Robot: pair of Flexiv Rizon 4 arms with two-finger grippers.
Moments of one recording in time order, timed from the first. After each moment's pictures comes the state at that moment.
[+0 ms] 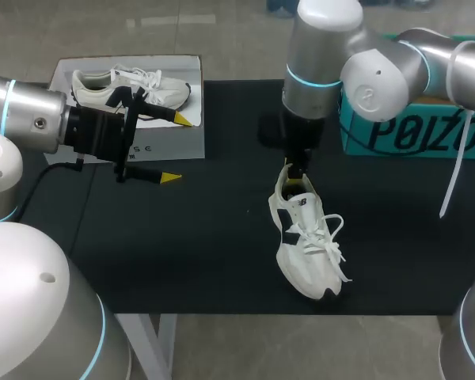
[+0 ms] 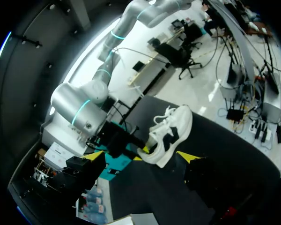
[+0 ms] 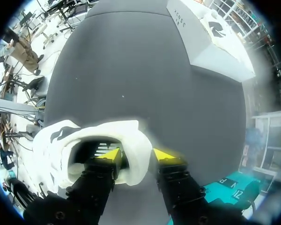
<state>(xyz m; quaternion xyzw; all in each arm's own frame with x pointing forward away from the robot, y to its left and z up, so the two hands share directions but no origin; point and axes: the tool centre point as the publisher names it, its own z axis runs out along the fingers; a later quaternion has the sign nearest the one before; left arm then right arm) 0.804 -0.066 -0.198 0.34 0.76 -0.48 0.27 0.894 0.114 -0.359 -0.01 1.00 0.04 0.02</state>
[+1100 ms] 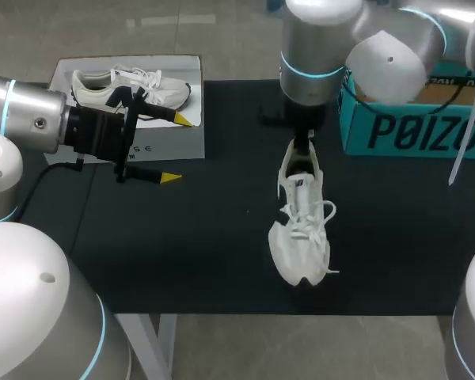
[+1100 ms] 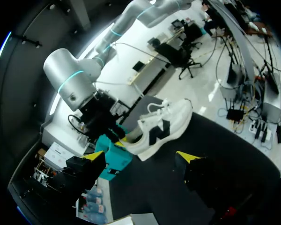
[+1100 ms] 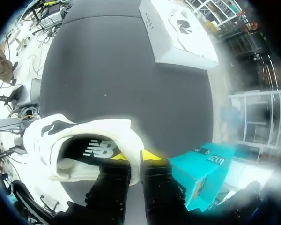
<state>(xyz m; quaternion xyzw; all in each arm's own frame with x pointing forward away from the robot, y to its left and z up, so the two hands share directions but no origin) 0.804 -0.066 -0.198 0.34 0.76 -0.48 0.27 0.899 0.097 -0.257 0.08 0.99 -0.01 0.15</state>
